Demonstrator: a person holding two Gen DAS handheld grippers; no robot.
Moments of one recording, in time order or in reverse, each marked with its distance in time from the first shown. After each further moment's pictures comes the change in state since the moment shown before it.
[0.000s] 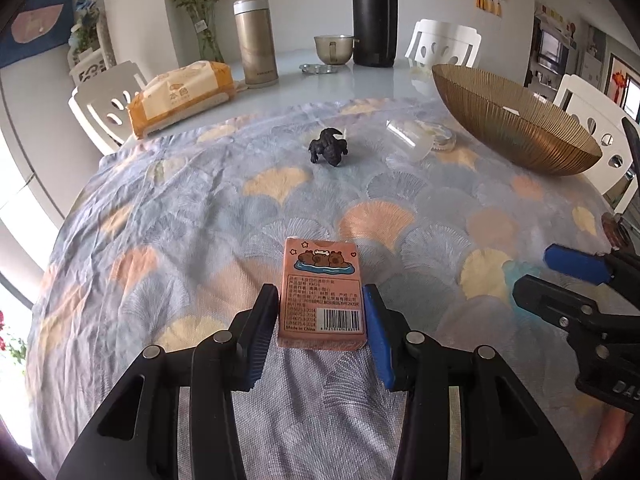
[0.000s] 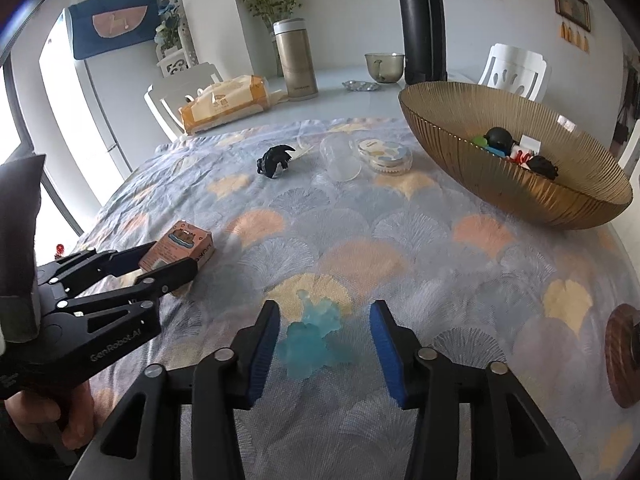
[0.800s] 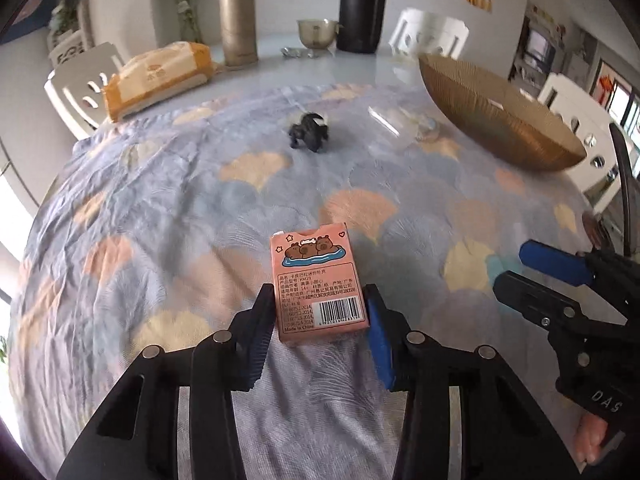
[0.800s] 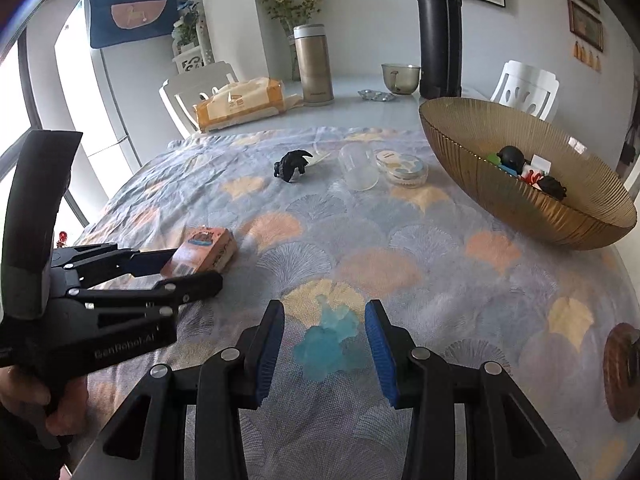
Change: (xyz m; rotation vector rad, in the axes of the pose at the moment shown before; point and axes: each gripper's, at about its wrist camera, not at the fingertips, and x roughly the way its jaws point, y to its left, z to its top) left arm 0.002 0.010 0.002 -0.023 0.044 -0.111; right arm -0.001 0.011 0.000 -0.067 -0.023 0.002
